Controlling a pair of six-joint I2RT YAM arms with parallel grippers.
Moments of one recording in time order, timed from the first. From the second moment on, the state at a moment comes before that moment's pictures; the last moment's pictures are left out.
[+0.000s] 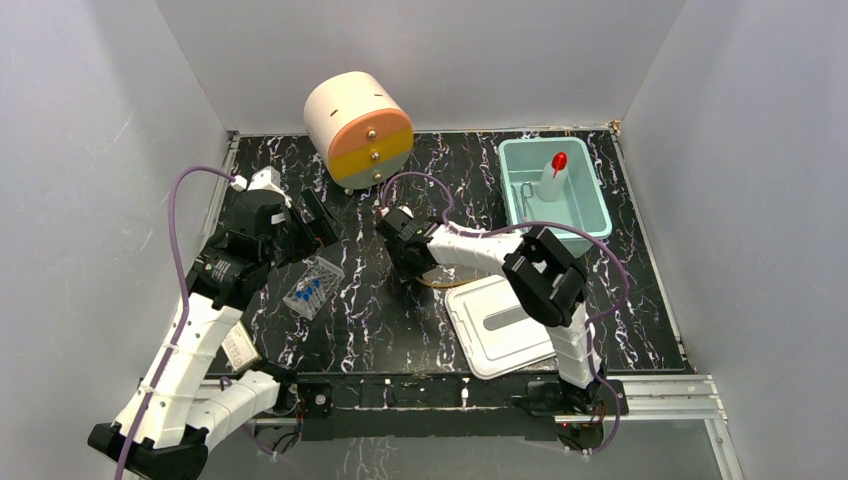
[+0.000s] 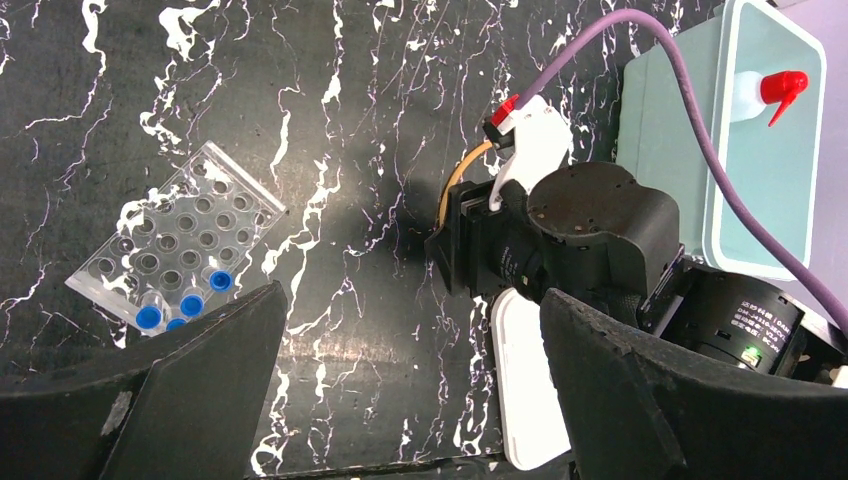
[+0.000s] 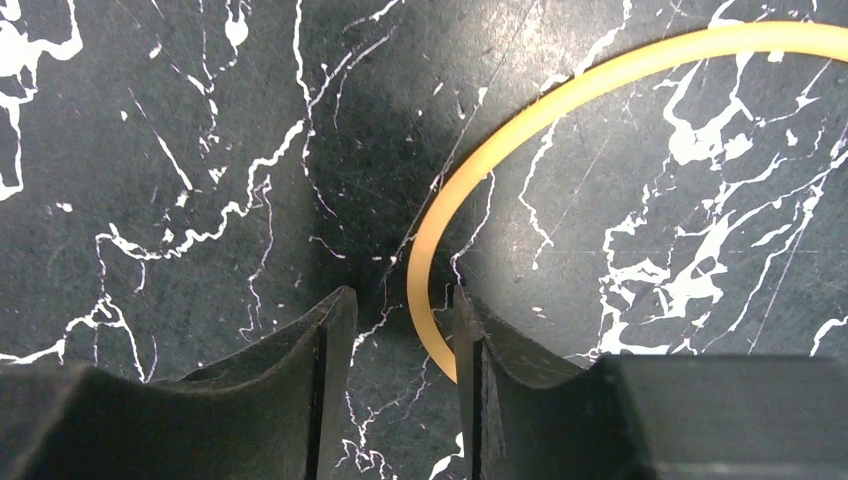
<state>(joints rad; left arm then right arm) -0.39 0.91 1.15 -0.87 -0.13 -0.70 0.96 2.04 1.48 -0.59 0.18 0.42</state>
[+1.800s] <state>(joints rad) -0.39 0.93 1.09 -0.79 0.05 -0.73 0.81 1.48 1.69 -0.51 0.52 0.08</state>
